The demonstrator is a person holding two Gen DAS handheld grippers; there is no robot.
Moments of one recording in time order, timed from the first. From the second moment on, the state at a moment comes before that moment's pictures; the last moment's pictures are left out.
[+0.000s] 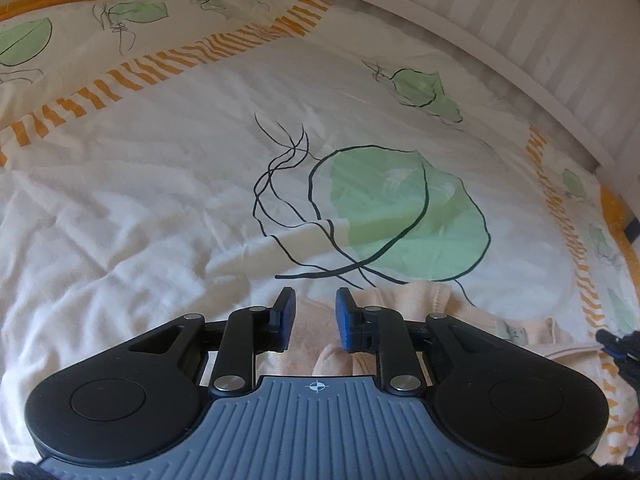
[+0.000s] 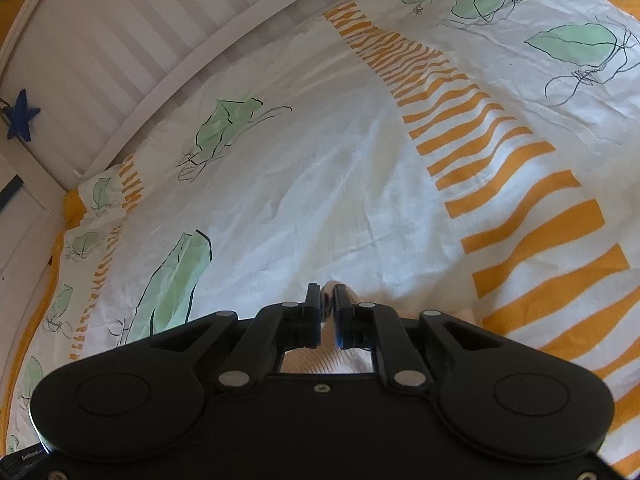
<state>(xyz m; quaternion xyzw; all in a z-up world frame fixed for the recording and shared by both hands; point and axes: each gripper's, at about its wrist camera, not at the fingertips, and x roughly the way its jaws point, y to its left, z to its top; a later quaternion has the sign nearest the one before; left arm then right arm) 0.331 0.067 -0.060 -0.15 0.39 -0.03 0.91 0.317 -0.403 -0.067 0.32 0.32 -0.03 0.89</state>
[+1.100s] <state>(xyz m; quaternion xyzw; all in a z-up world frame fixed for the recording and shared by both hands) 0.344 0.014 -0.084 0.00 0.40 -0.08 0.91 0.201 -0.326 -0.084 0.13 0.35 0.02 0.93</state>
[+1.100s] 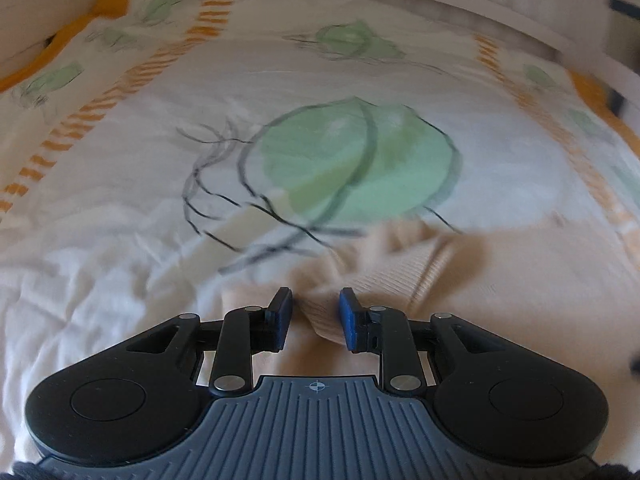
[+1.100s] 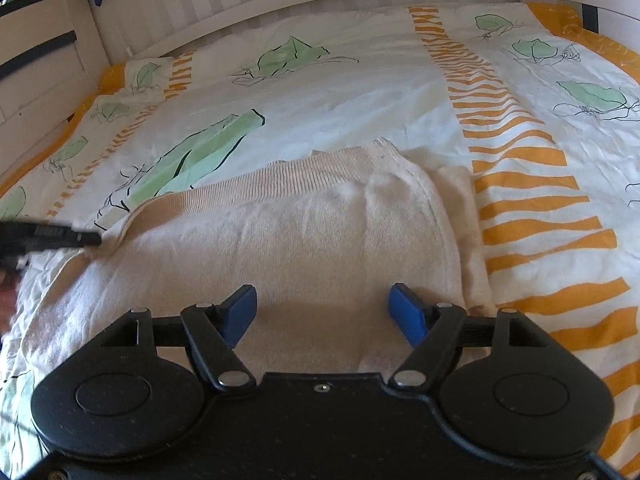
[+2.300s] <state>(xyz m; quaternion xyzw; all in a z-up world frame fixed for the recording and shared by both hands) 0.211 0.072 -0.090 -0.05 0.41 -0.14 0.90 0.154 -0.375 -0.081 0.15 0.35 0.02 0.92</state>
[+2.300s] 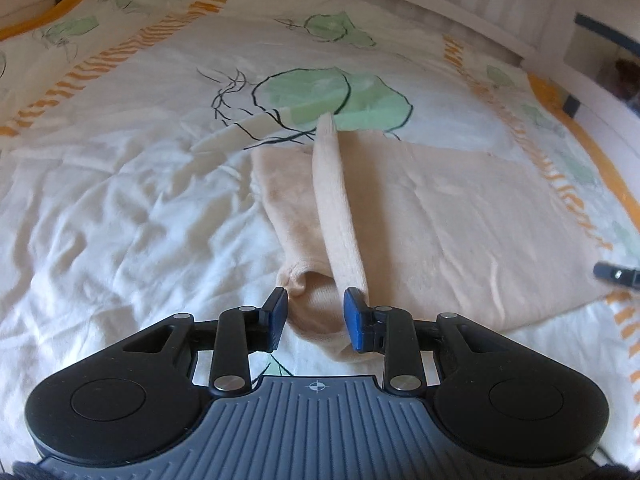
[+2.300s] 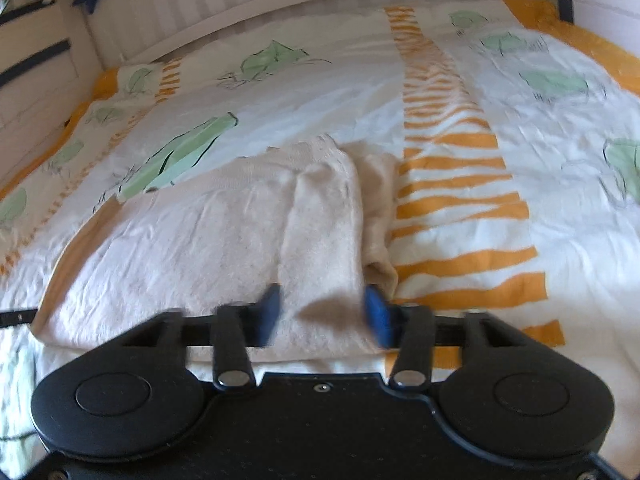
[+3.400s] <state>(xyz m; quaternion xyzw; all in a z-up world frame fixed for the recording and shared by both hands) 0.212 0.096 -0.093 -0.11 0.43 -0.25 0.86 0.143 -0.419 -0.074 0.26 0.35 0.05 0.90</state>
